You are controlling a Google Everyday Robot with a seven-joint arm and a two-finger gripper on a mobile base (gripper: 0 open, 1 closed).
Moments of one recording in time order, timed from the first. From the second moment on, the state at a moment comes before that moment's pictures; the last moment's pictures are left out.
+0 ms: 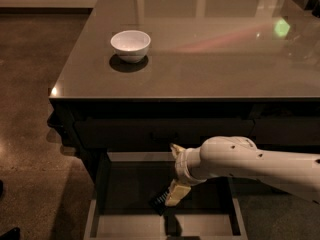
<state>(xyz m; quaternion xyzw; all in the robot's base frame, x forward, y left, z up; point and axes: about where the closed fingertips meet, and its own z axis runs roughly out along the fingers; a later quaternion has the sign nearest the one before) 0.467 -0.042 0.601 -0.66 0.69 0.08 0.28</state>
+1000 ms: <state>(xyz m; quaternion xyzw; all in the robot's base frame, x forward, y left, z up) 0.473 -0.076 0.543 -0.63 0.71 0.08 0.29</state>
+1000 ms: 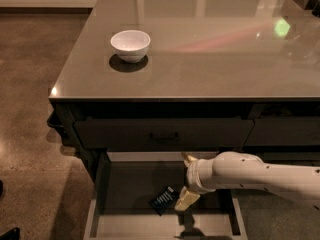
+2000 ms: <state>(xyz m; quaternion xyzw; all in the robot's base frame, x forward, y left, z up) 0.480 -0.067 0.474 -0.64 0.71 0.13 0.27</state>
